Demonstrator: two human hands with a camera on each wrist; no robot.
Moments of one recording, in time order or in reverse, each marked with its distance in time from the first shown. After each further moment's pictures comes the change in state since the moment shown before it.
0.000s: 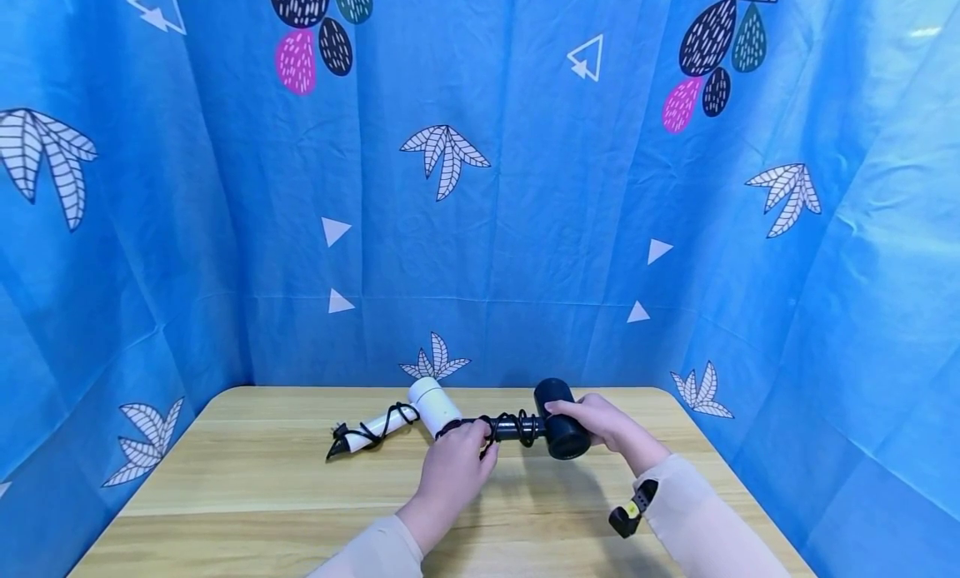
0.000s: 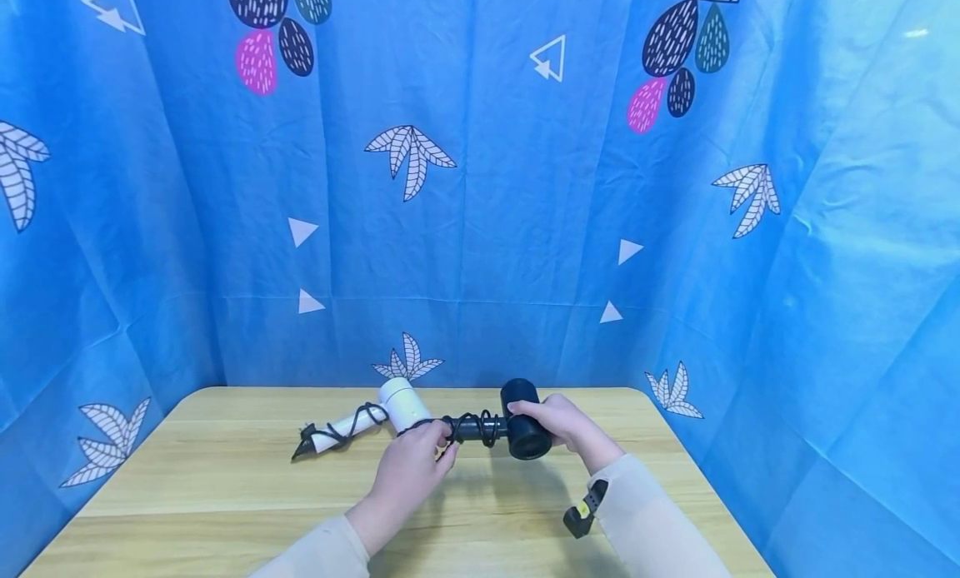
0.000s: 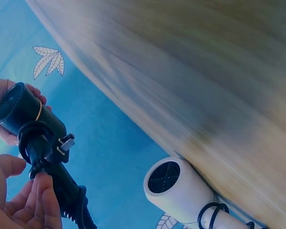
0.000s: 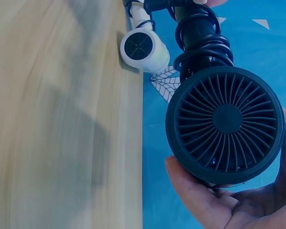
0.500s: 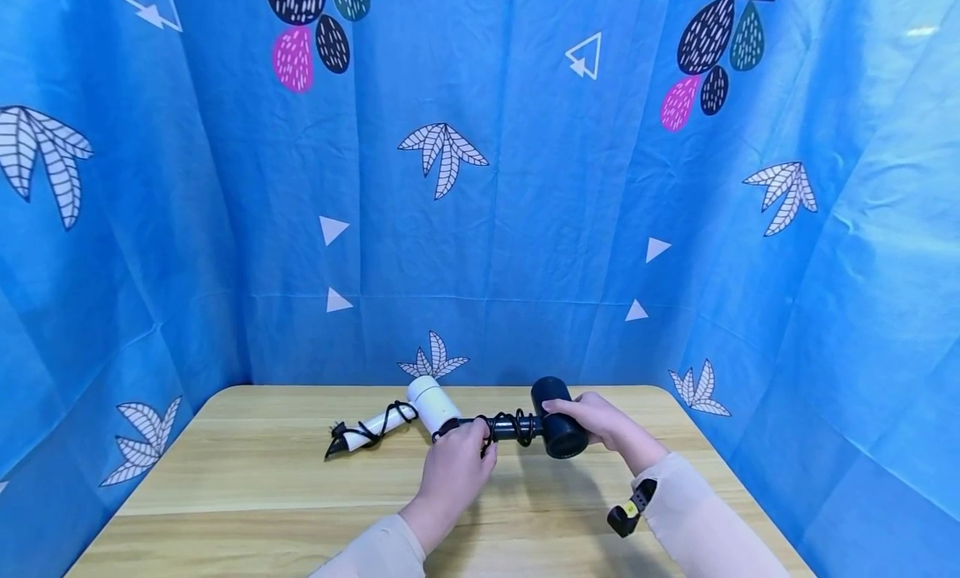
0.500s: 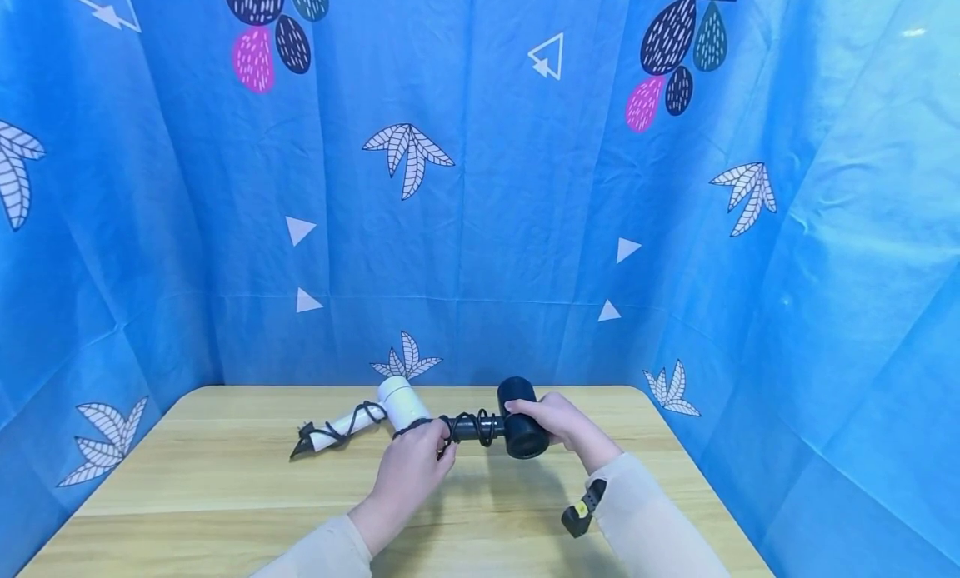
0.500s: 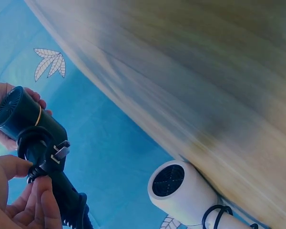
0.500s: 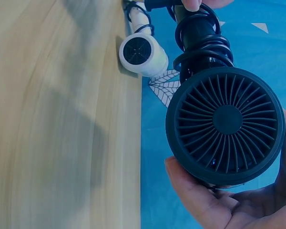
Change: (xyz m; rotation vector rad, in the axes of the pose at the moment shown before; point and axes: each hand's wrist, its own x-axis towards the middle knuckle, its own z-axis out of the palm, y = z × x) left_hand 0.000 0.006 -0.001 0.017 -0.024 -0.037; right_hand -0.003 -0.003 0.001 0.023 -0.023 -0.006
